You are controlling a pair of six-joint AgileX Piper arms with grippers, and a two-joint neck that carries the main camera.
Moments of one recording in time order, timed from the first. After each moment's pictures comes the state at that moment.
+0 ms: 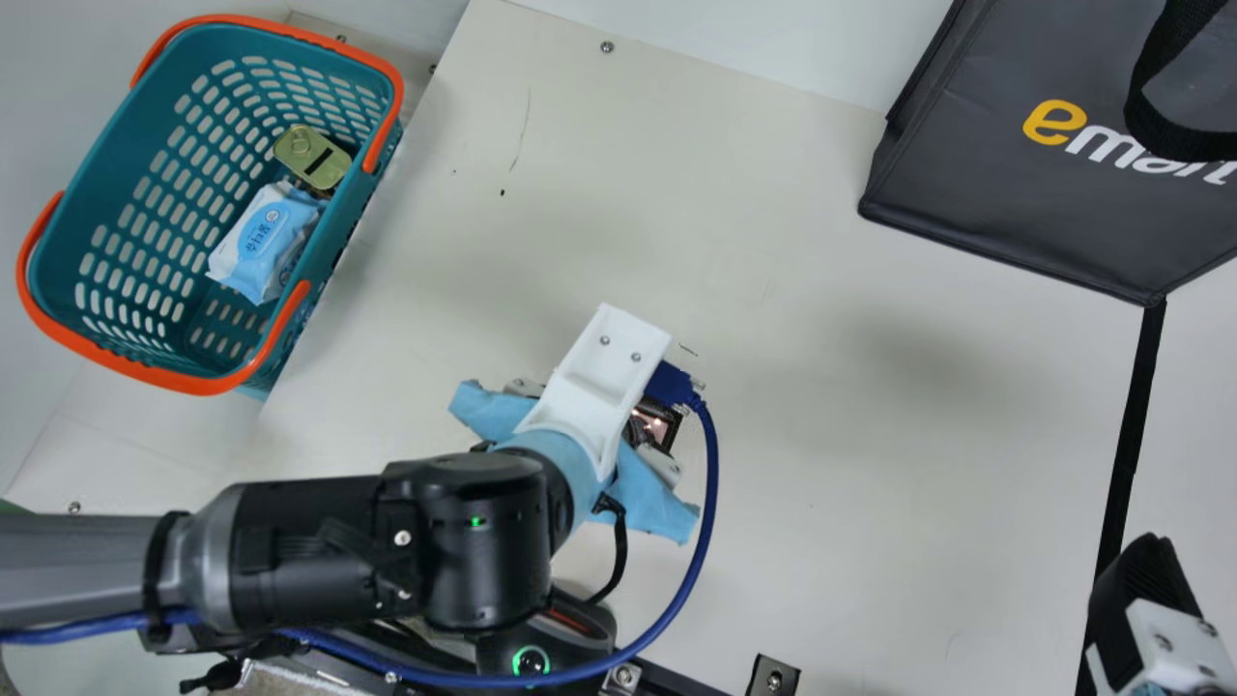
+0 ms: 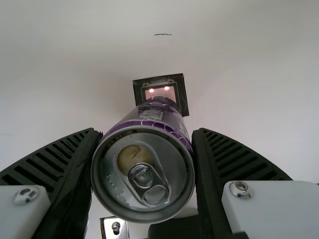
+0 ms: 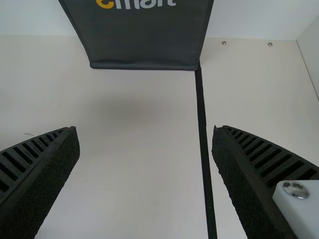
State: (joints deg) left arm -66.7 83.1 -69.0 20.0 69.9 -60.8; right arm 0.6 42.6 -69.8 -0.8 69.4 0.0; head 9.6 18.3
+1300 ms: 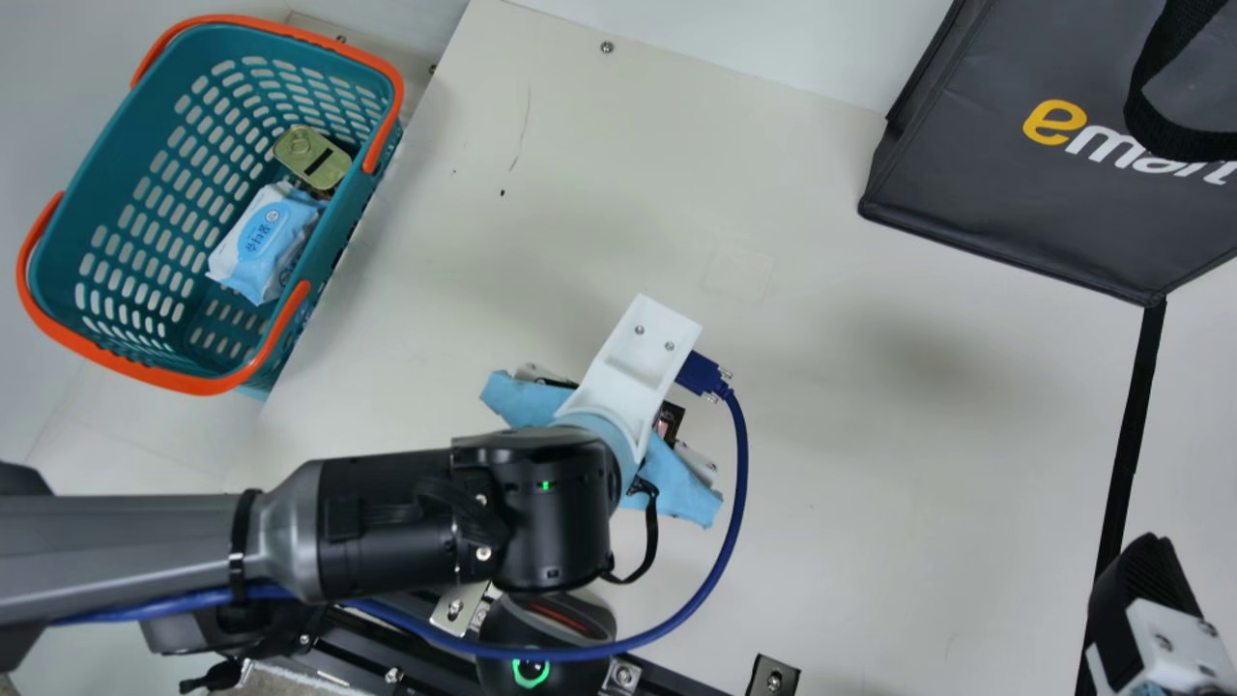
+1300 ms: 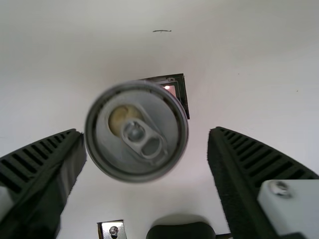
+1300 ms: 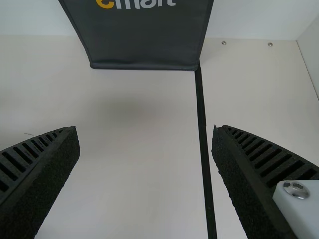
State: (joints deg) left arm -64.4 87.8 -71.7 18.1 69.9 -58.3; right arm 0.6 42.6 -69.8 -0.8 69.4 0.0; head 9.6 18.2
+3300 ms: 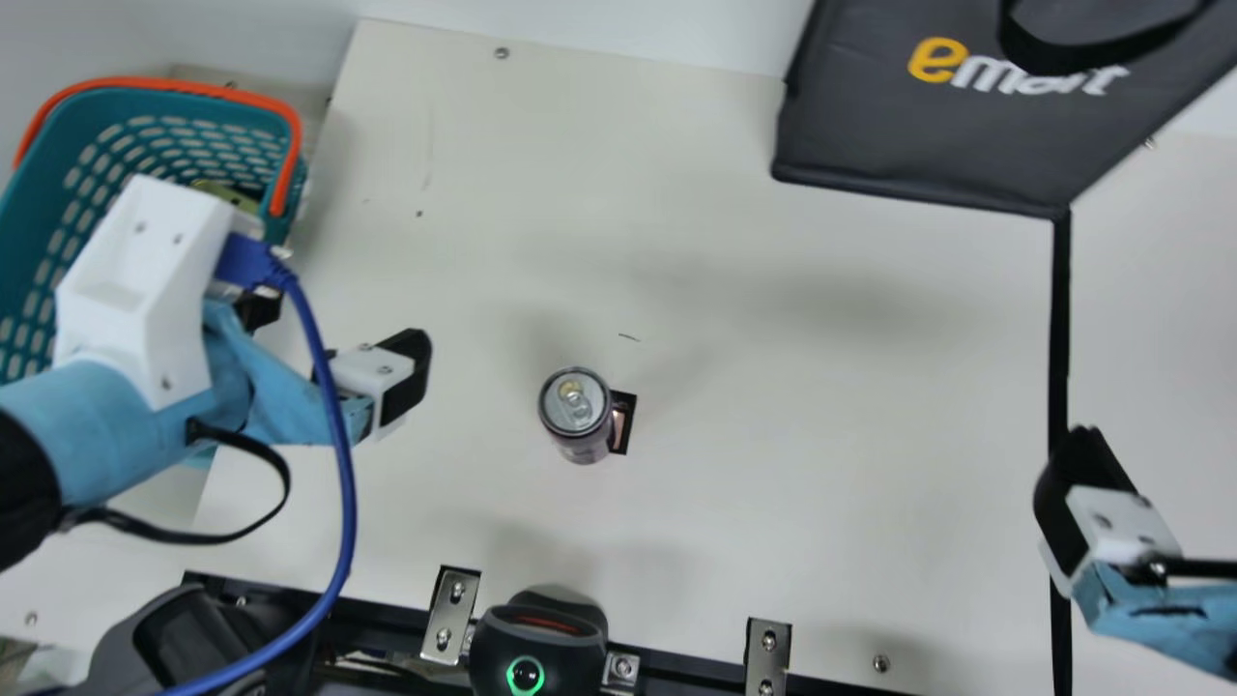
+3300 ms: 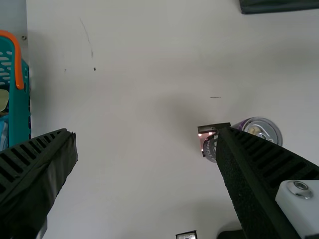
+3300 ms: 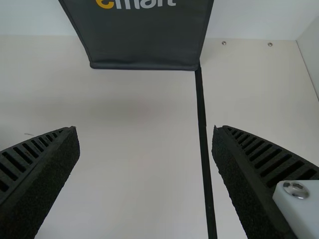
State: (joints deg) left arm -37.9 54.1 -65.1 12.3 70.1 -28.8; right arm 0.6 42.6 -69.8 -0.8 69.4 0.0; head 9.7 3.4
